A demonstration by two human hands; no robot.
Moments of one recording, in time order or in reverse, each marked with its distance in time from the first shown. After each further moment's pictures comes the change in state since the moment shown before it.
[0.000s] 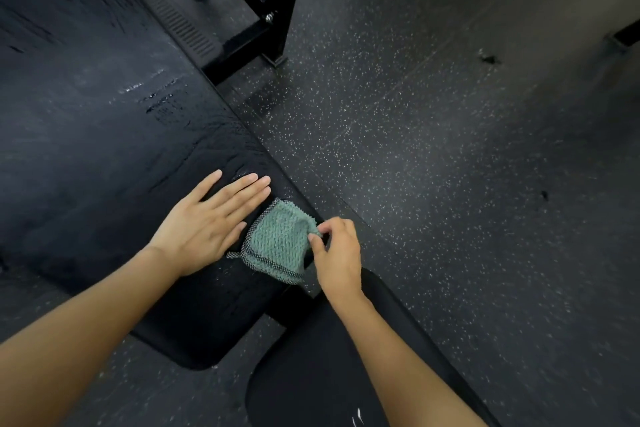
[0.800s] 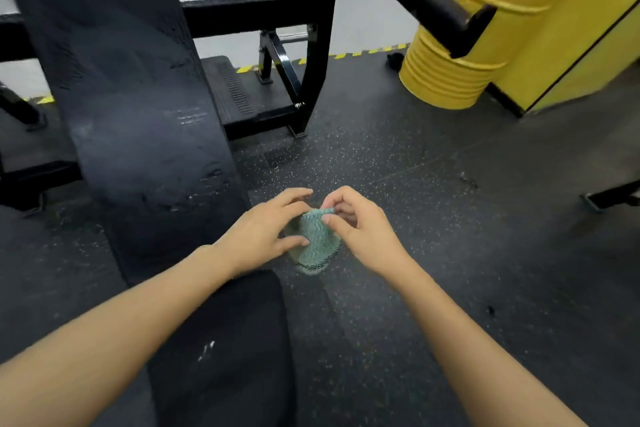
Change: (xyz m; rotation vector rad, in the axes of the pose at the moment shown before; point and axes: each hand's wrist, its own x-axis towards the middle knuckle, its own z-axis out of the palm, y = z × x) left_hand 0.079 0.228 -0.224 -0.753 0.184 -0.444; right_hand -0.045 -0.029 -0.317 0.066 -0.448 -0.718
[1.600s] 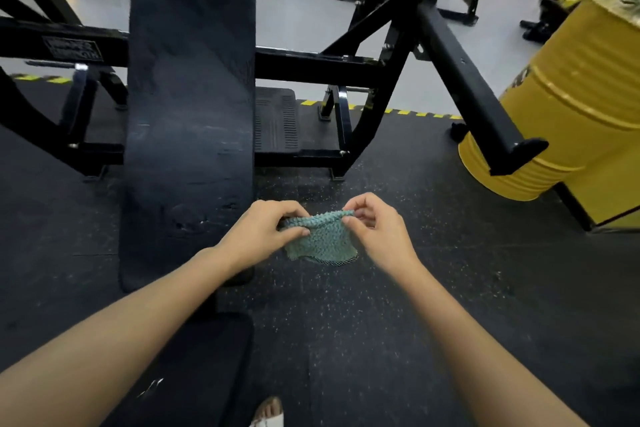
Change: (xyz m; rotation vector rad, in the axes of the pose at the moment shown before) left_hand 0.075 0.010 -0.054 -0.311 0.374 -0.370; right_hand 0.134 -0.016 -0.081 -0.073 -0.105 -0.046
